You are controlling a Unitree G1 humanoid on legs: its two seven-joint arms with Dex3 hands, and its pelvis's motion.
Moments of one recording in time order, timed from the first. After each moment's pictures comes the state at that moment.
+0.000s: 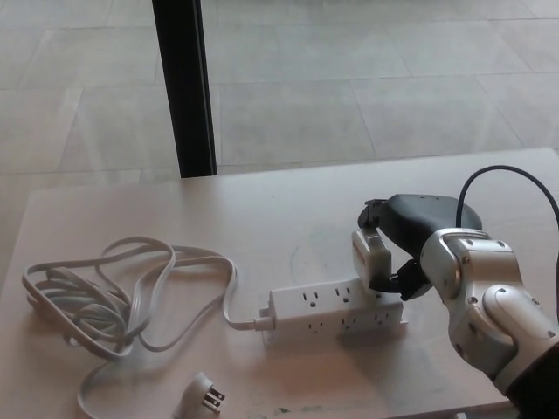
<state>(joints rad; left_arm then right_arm) 0.03 0.68 0.36 1.23 -0.12 -0.23 -0.11 -0.72 -0.33 0.57 0.38 -0.79 0.44 0.30</state>
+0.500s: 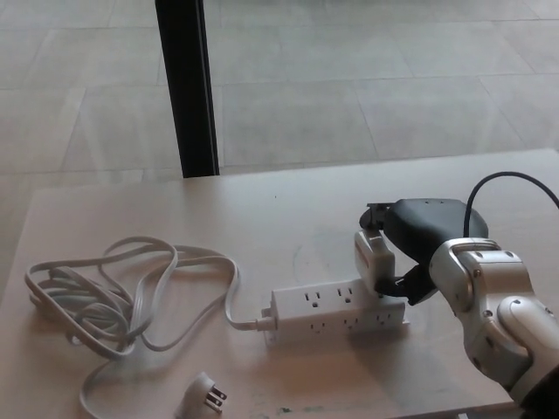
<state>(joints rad) 0.02 0.68 0.36 1.23 -0.12 -0.23 -0.11 -0.70 -0.39 0.58 0.35 -0.79 0.36 0.26</state>
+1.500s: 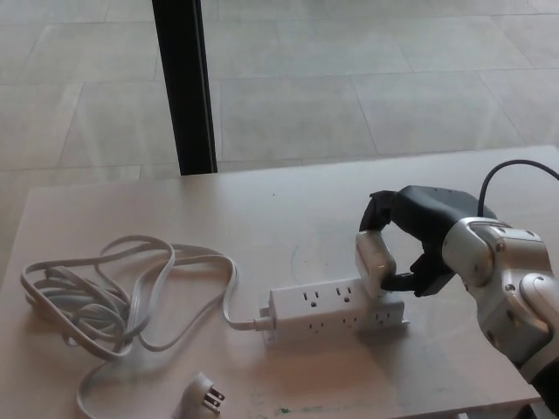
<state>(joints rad) 0.01 0.68 0.36 1.23 -0.12 -0.23 -0.11 -0.74 -0.37 0.46 0.34 -0.68 0.35 0.39</state>
